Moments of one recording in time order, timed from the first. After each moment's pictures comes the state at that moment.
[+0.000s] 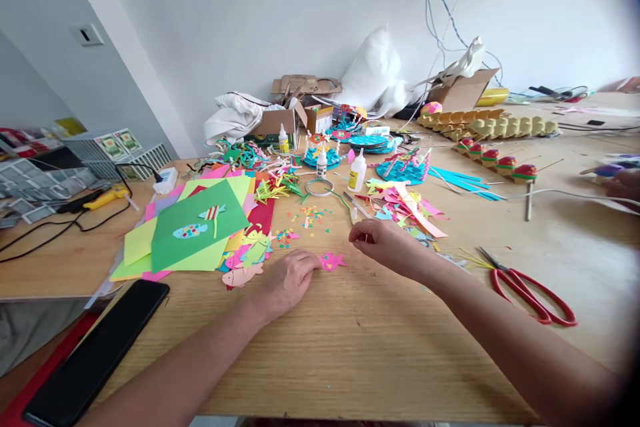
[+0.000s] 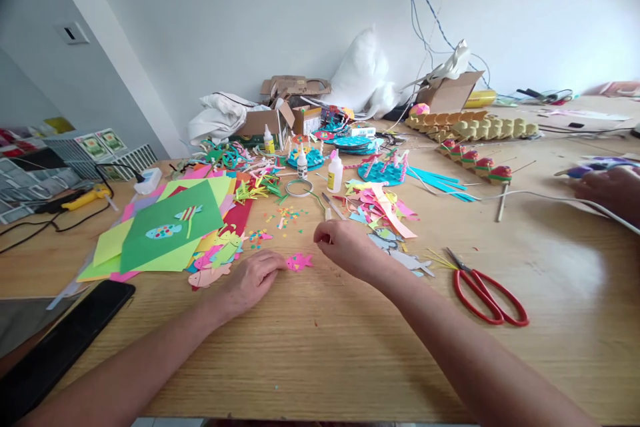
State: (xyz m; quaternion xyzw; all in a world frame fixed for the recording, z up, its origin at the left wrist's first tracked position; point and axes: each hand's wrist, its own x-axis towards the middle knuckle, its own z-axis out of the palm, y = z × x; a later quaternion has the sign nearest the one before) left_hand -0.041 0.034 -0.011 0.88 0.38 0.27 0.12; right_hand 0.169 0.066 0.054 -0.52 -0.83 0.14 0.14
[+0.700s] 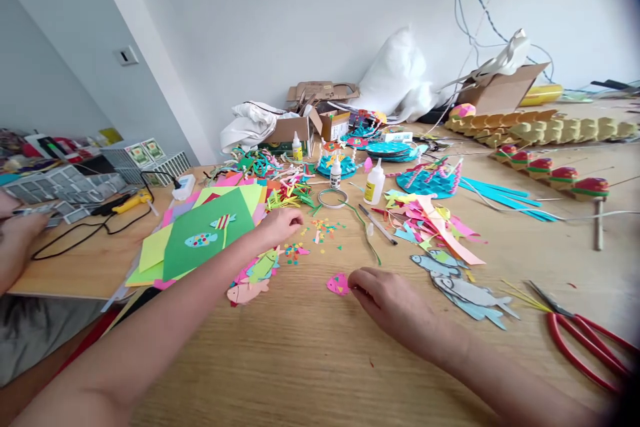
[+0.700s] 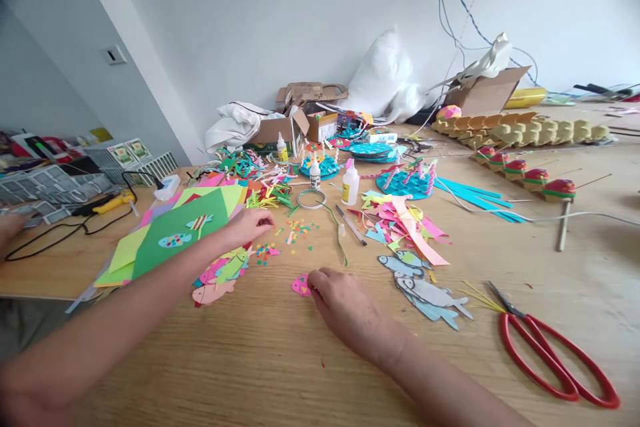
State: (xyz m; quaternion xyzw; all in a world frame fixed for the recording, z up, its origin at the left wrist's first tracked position) left_hand -0.074 0.141 0.037 0.83 0.54 0.13 0.08; right_hand 0.155 0.043 0.024 -0.43 -0.88 0.14 0.11
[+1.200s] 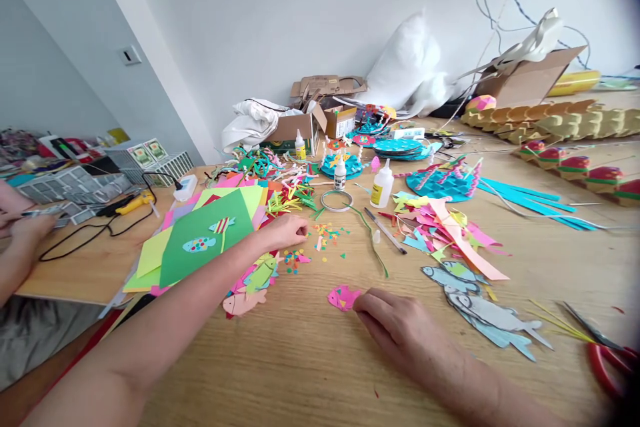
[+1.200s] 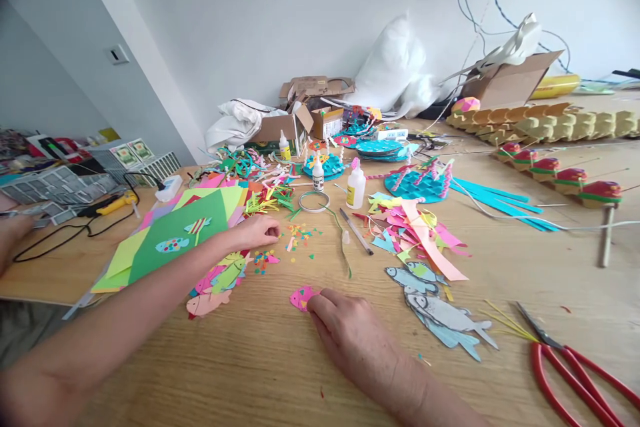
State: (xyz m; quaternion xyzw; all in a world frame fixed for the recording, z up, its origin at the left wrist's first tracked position) left_hand -0.075 0.167 0.017 0.87 0.49 0.02 0.08; right_hand 0.165 0.040 0.011 -0.36 -0.90 0.16 0.18
